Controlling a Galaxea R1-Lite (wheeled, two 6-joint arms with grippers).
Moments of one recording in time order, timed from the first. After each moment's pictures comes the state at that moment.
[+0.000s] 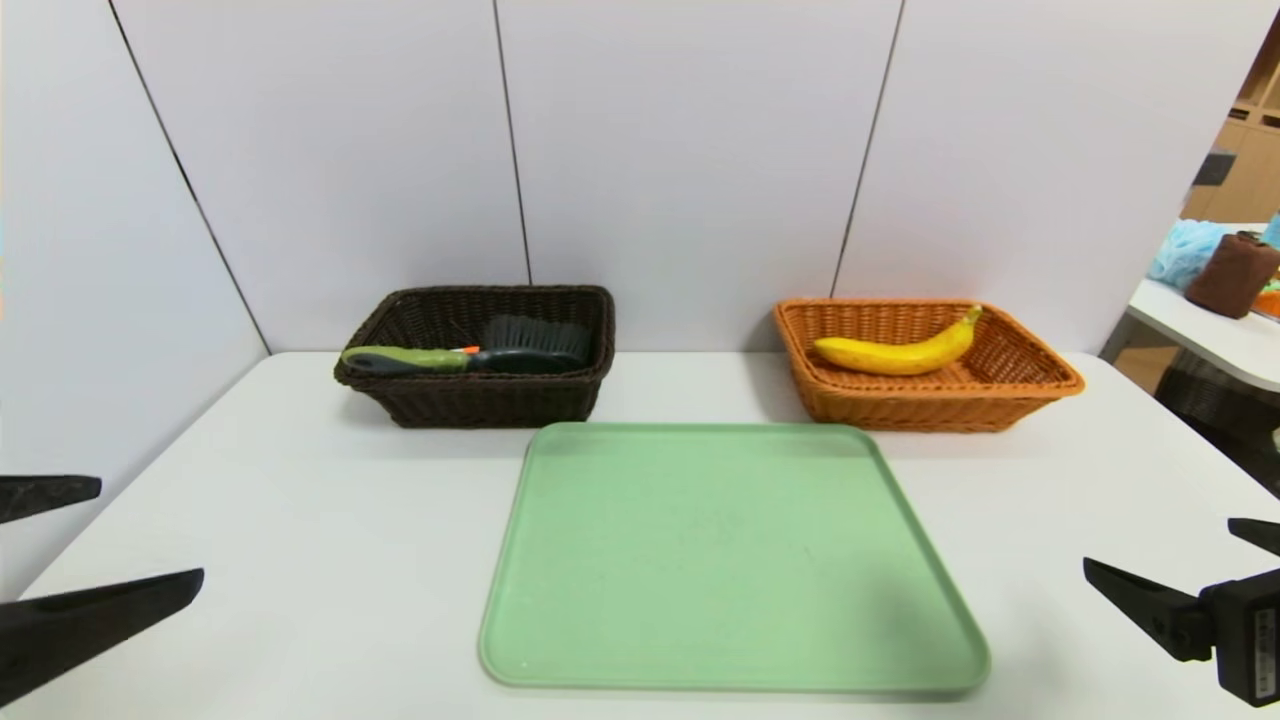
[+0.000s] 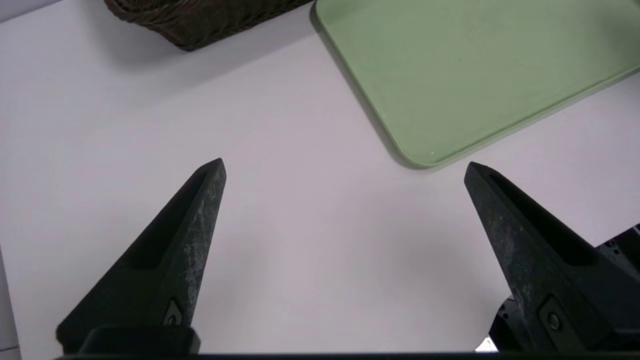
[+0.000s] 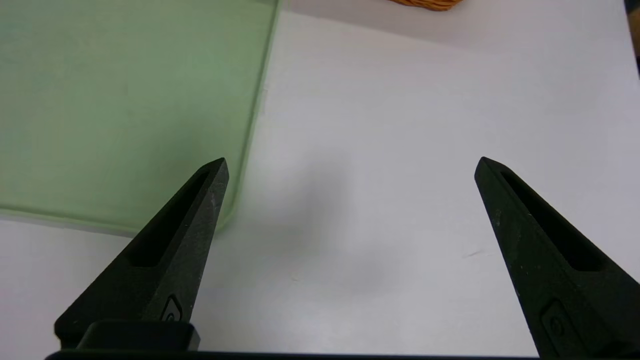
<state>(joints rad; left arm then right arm) -0.26 0.88 -0.96 0.54 -0.16 0.10 0.47 0.98 -0.56 0.13 -0.42 0.05</state>
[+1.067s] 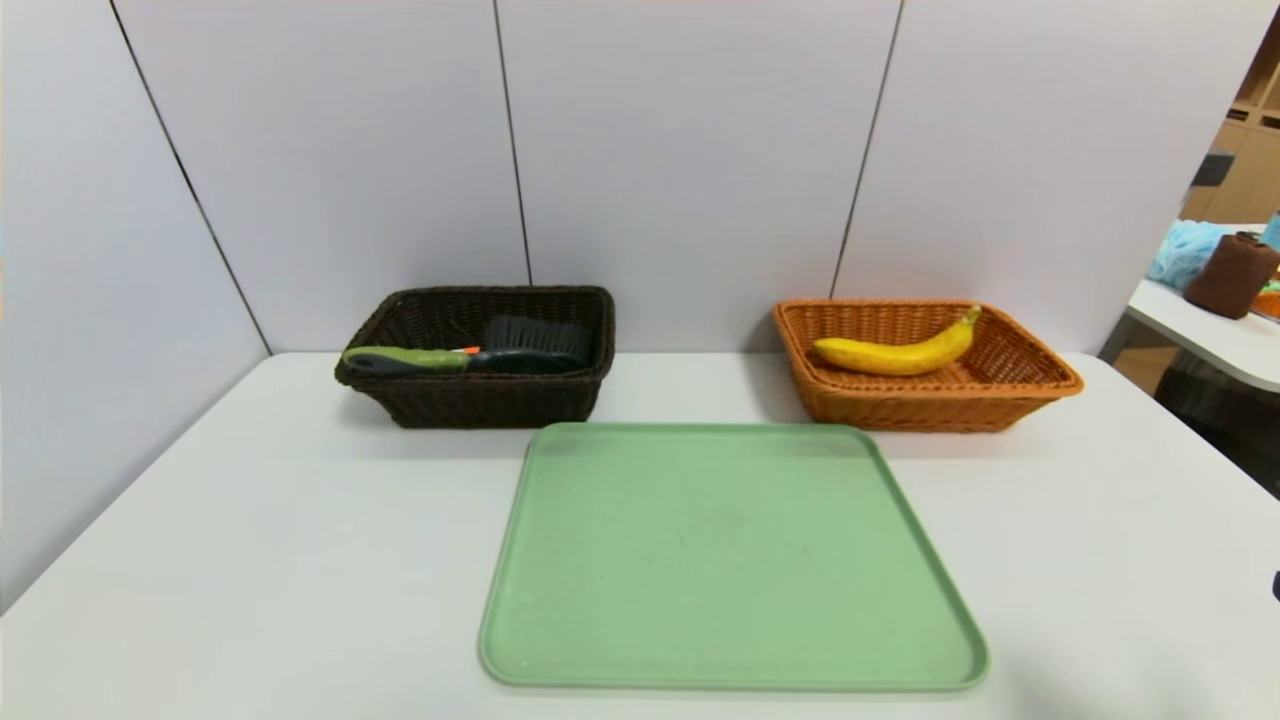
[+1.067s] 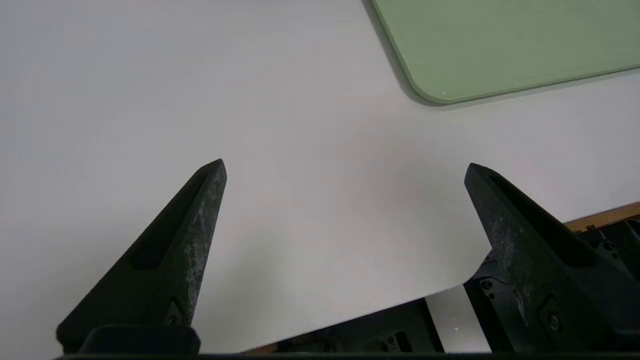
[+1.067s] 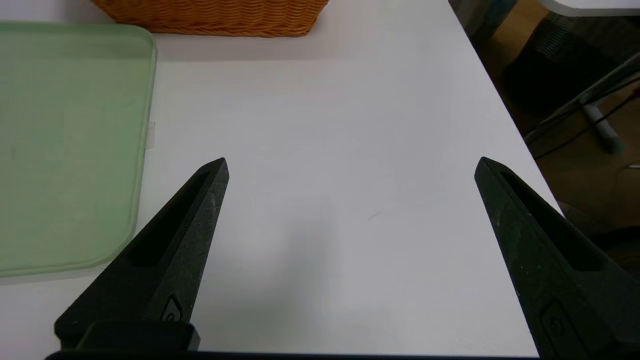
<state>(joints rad) -0.06 0.39 -0.67 0.64 -0.22 0.00 0.20 0.68 -0.43 0.09 -0.42 -0.01</state>
